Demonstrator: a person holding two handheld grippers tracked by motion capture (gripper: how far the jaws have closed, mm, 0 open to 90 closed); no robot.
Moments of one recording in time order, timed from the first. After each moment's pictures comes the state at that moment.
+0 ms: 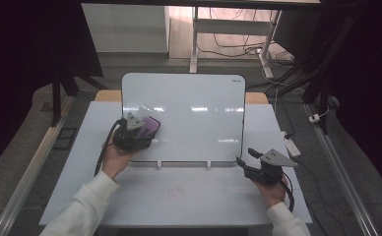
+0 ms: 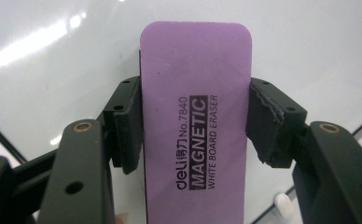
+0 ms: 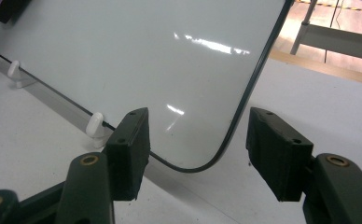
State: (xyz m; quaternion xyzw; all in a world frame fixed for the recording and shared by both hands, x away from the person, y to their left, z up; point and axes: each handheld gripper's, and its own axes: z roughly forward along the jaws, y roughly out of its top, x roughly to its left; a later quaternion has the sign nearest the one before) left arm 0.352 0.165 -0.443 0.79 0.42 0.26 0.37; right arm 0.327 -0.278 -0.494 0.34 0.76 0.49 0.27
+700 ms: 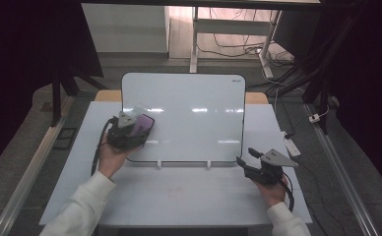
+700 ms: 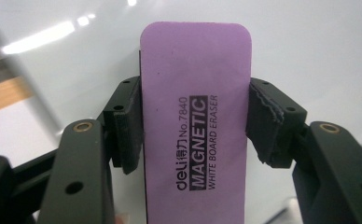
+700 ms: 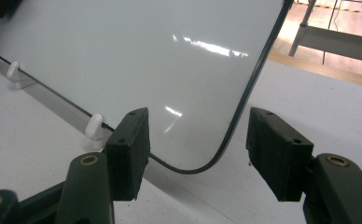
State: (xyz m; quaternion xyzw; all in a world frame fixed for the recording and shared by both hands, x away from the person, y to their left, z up) left arm 0.352 0.169 -0.445 0.77 0.44 0.25 0.39; right arm 0.327 -0.278 -0.493 0.34 0.76 0.49 0.27
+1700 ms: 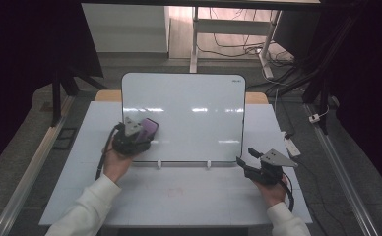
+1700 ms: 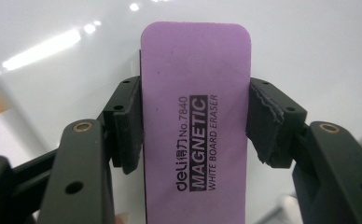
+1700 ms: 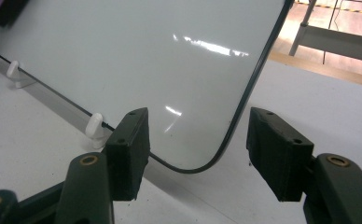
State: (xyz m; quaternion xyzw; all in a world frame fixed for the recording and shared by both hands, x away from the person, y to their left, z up) left arm 0.342 0.151 -0.457 0.78 0.42 0.29 0.37; right arm 0.327 -0.278 -0.493 0.33 0.76 0.49 0.27
